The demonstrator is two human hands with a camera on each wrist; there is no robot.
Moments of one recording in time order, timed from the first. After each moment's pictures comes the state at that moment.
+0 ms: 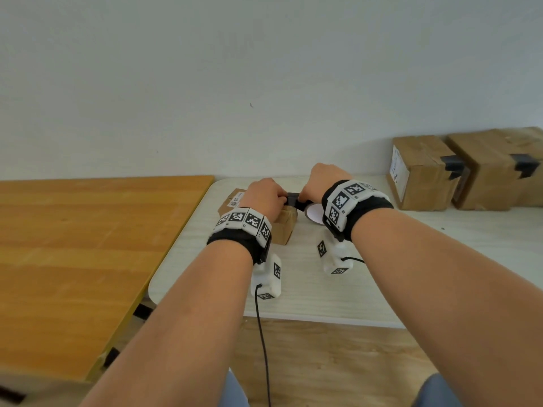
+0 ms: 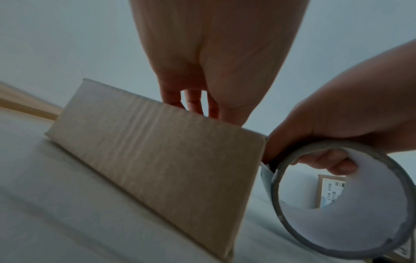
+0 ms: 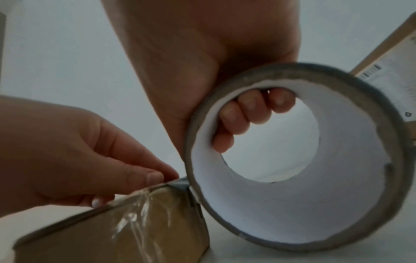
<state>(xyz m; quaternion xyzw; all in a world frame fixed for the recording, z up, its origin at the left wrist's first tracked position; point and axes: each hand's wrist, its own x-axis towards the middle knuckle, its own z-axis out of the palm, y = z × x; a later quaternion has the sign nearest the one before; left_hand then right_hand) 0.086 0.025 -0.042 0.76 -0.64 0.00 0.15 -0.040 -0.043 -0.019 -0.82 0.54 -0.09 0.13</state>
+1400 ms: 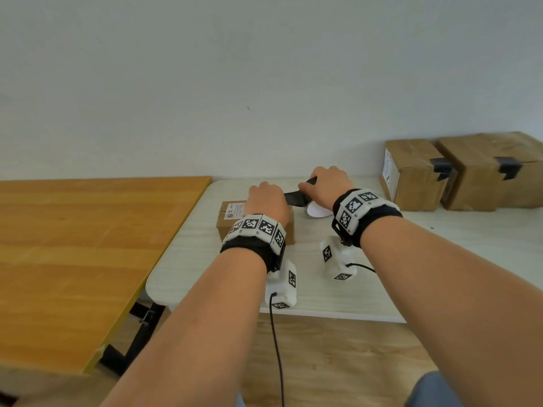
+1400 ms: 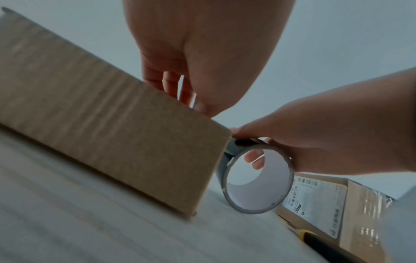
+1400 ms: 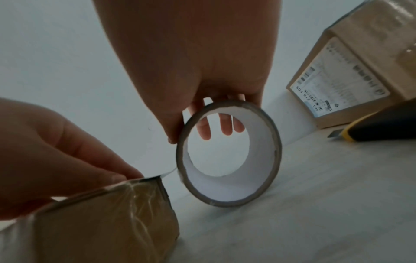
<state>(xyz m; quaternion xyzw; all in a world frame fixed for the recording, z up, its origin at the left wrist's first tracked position) 0.054 0.032 -0.048 0.82 -0.56 0.05 0.12 -0.058 -0.050 -0.040 -0.82 0.54 -0.16 0.12</state>
